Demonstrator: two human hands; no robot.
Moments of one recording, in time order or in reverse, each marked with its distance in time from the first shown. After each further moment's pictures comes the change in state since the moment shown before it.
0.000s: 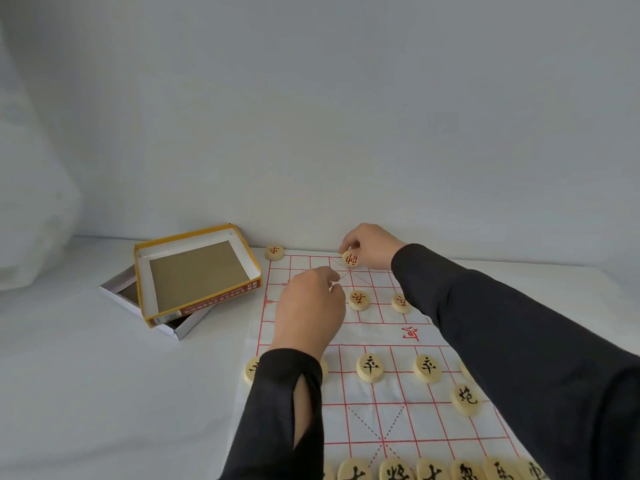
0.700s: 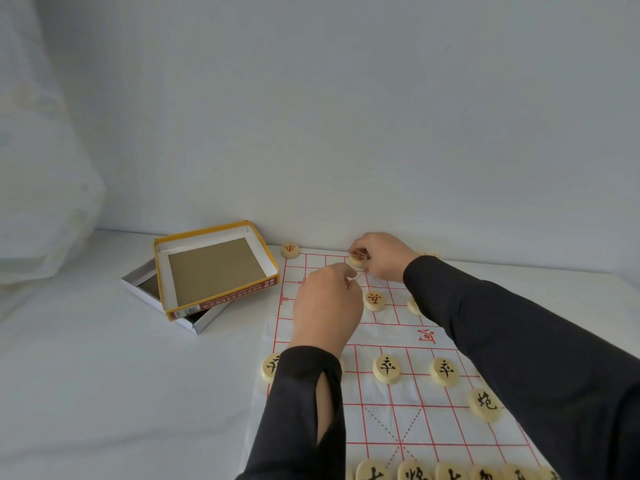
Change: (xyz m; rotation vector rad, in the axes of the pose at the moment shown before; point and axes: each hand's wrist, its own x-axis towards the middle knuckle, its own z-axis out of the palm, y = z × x) left_hand 0.000 -0.001 -0.003 -0.056 0.016 -0.001; right_hand 0.007 0.002 0.020 -0.176 0.018 -0.085
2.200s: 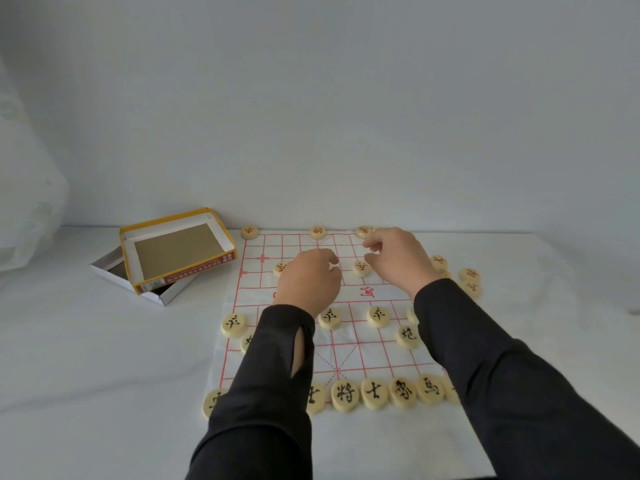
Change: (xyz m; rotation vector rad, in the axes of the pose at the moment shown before) left_hand -0.026 0.024 0.026 0.219 -0.126 0.122; right_hand -0.142 0.008 -0.021 0.315 0.331 0.306
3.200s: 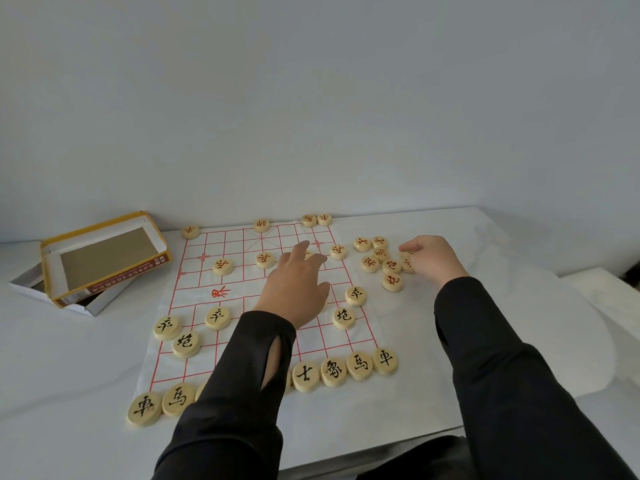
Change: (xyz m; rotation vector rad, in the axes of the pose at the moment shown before) left_hand -0.022 0.050 0.044 0.202 -0.119 0.221; right_hand -0.037 0.119 -0.059 0.228 0.004 0.504
